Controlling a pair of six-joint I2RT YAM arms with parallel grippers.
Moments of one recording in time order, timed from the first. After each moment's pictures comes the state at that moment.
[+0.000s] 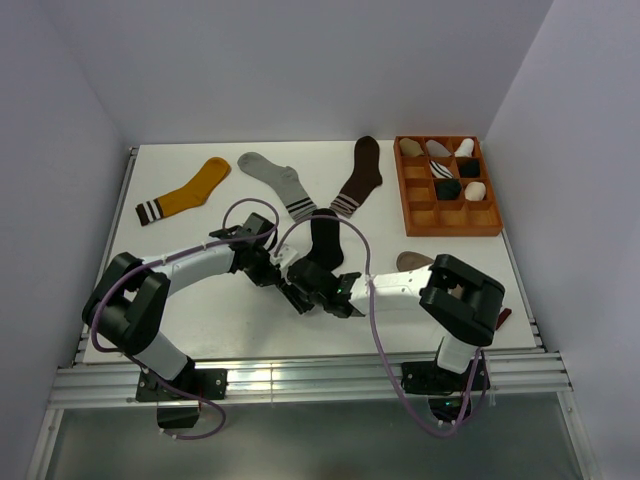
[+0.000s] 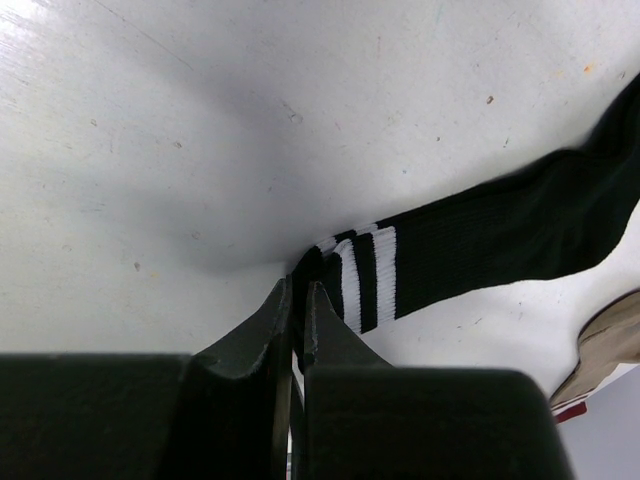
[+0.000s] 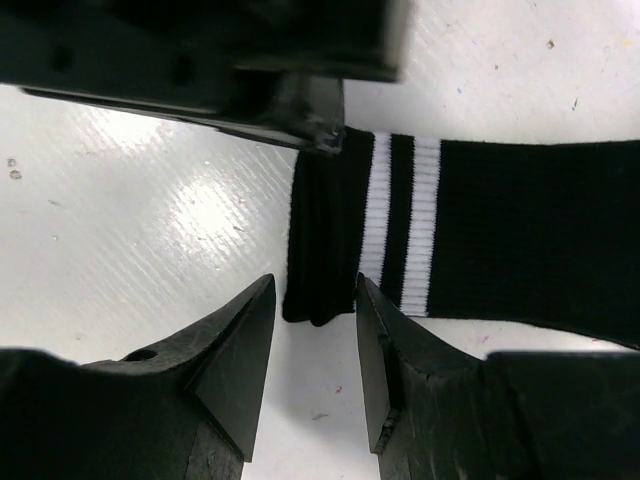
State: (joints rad) left arm -0.59 1.59 0.90 -0.49 0.00 -1.28; right arm 1.08 1.69 0.84 0.08 0.16 0.17
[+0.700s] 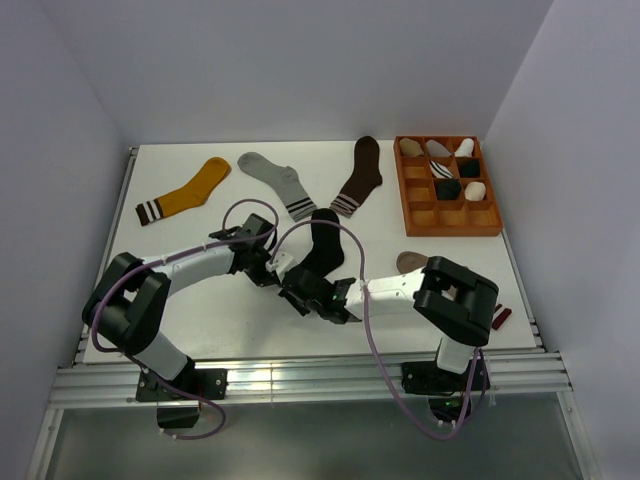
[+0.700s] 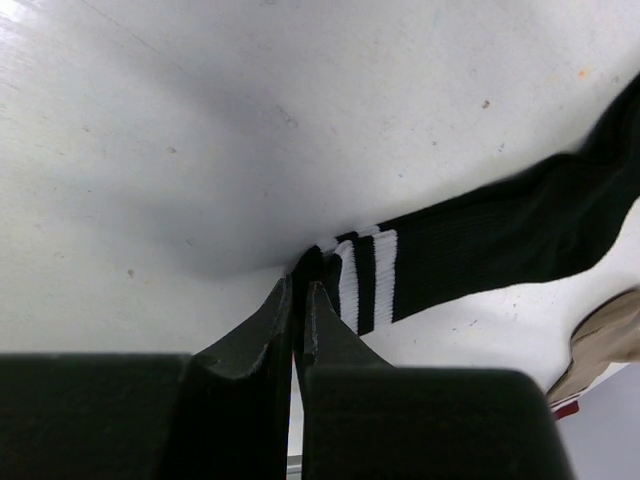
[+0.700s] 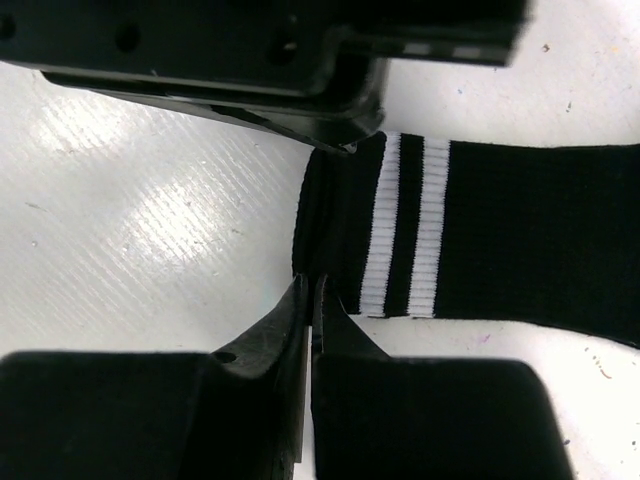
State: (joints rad) left arm -0.59 1.59 0.89 -0.47 0.00 -1.28; right arm 1.13 1.72 0.84 0.10 0.27 0.14
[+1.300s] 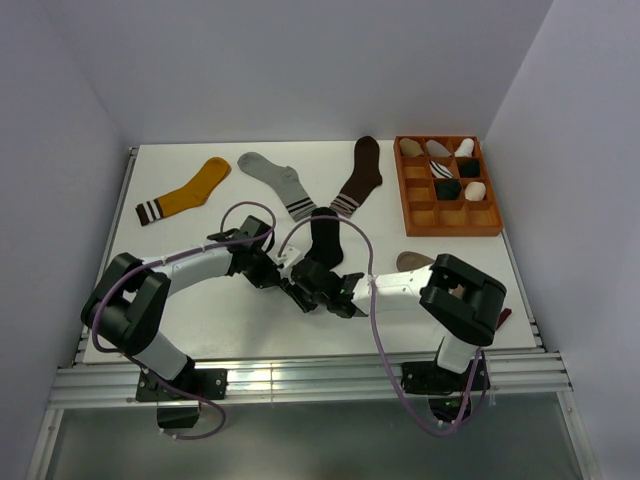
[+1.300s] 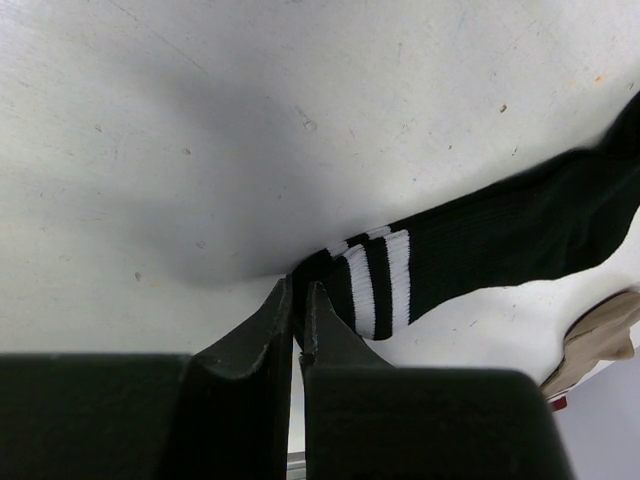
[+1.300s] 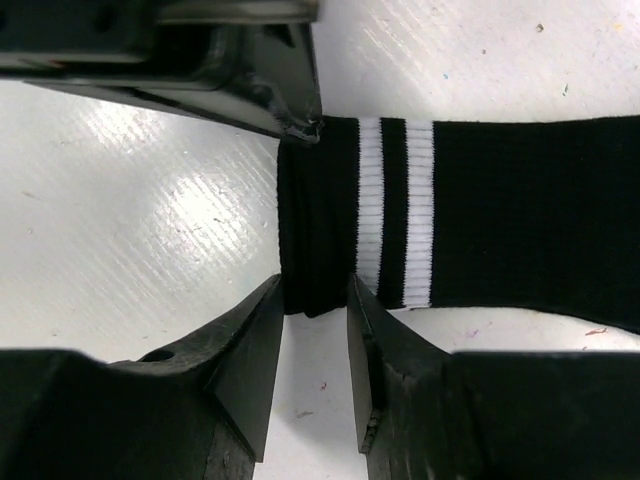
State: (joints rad) left arm -0.58 1.58 0.85 -0.43 0.03 -1.30; right arm 1.06 1.69 0.81 0.11 0.16 0.16
